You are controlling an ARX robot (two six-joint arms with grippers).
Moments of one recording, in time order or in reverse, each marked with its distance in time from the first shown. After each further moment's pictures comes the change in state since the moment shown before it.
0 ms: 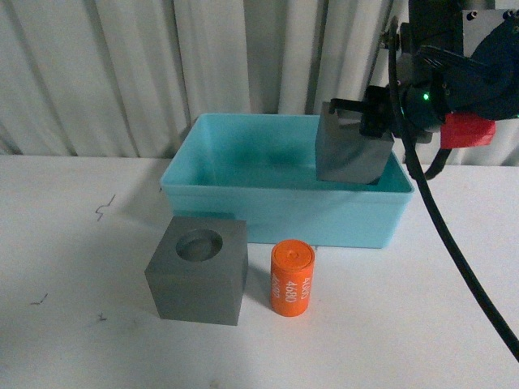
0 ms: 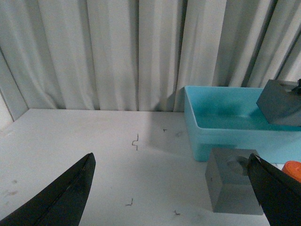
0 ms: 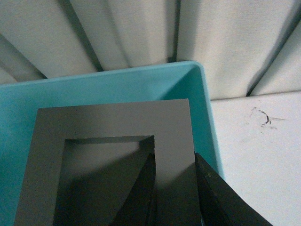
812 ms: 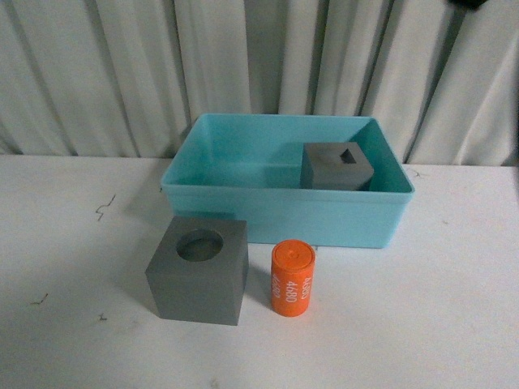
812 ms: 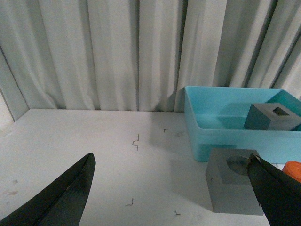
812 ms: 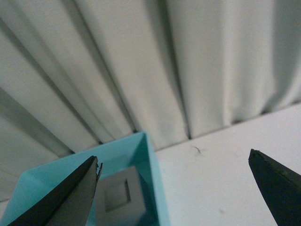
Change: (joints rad) left arm 0.000 0.000 0.000 0.000 0.000 0.000; right arm -0.080 -0.575 -0.465 0.135 0.055 0.090
